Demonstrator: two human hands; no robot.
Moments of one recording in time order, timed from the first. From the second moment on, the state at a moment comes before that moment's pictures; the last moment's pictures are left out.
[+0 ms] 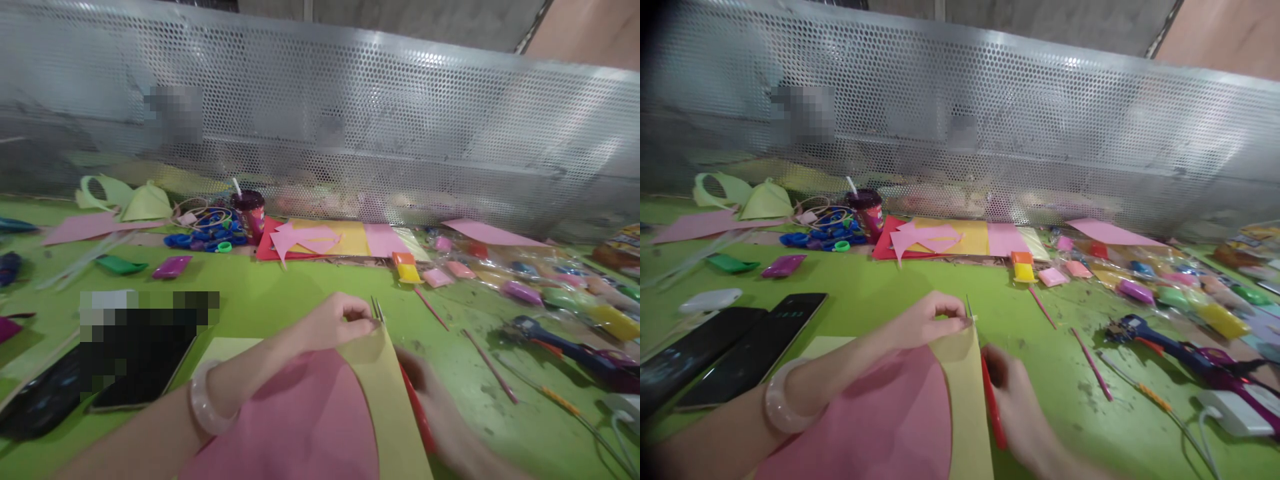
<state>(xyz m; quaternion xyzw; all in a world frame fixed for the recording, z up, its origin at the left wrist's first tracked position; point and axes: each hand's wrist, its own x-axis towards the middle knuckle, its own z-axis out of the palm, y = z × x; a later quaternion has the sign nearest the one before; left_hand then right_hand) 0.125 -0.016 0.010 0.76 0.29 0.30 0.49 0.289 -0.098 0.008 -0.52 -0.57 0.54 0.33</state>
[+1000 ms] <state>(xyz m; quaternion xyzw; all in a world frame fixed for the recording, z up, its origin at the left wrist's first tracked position) 0.125 -0.016 0.013 0.76 0.30 0.30 0.49 0.287 -0.098 0.011 -0.53 -0.58 0.52 0.33</state>
